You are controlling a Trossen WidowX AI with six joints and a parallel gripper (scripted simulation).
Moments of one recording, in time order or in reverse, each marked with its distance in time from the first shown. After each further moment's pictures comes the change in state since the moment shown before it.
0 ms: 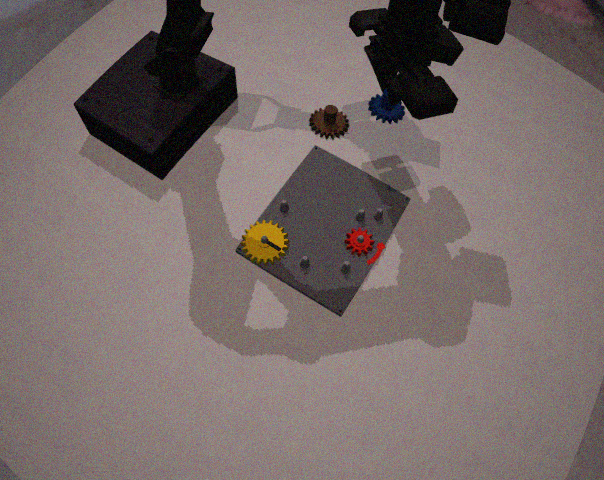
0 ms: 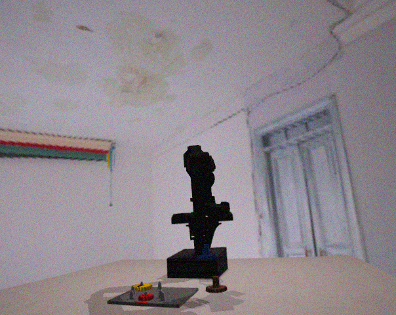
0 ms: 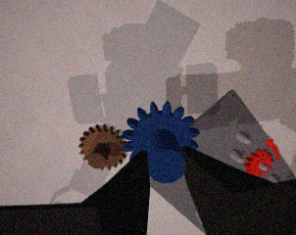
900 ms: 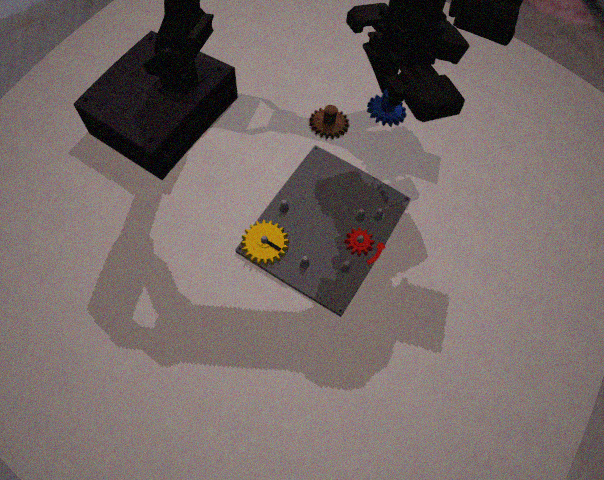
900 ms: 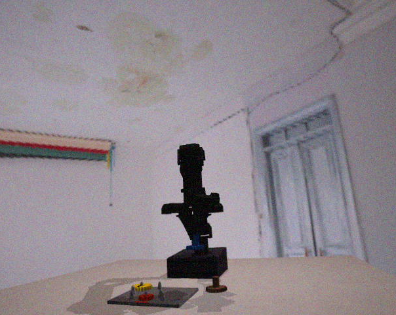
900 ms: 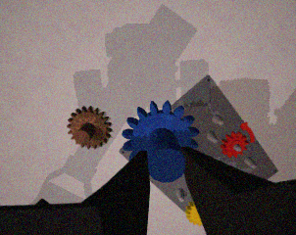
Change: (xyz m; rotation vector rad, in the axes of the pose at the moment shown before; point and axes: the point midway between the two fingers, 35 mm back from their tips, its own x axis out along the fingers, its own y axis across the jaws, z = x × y) arm -0.028 -0.022 -0.017 -0.012 0.014 -0.006
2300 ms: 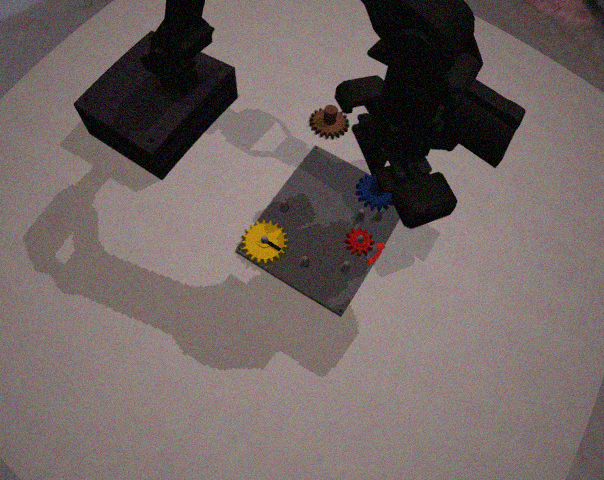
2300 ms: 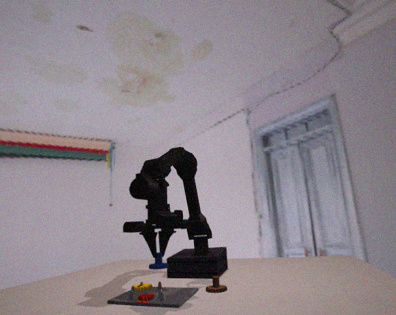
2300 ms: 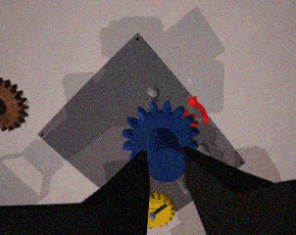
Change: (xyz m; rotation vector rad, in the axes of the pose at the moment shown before) arm 0.043 -0.091 -0.054 0.002 0.015 -0.004
